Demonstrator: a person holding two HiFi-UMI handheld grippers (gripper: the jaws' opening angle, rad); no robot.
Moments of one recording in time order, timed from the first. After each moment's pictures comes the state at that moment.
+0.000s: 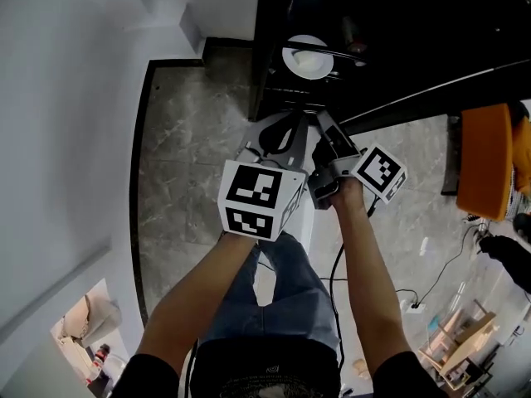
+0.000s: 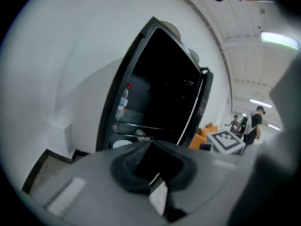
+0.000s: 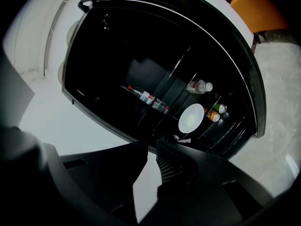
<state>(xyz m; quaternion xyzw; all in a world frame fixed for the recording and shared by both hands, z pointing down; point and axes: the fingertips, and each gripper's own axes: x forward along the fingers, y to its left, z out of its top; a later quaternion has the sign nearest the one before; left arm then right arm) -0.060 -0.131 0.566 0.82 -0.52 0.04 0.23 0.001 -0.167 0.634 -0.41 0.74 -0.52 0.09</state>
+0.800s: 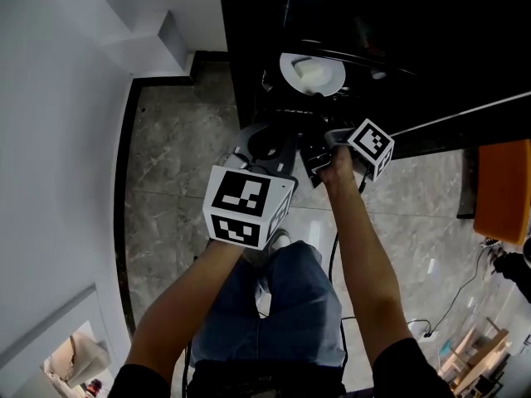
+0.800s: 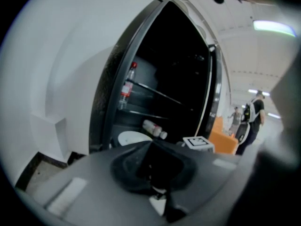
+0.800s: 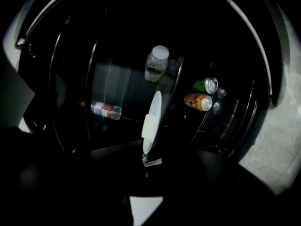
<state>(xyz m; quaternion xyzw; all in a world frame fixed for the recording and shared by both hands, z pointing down) -0.063 -0.204 0.696 0.83 -0.52 0.05 0.19 0.000 -0.297 0.810 -0.39 0.65 -0.61 0.21</state>
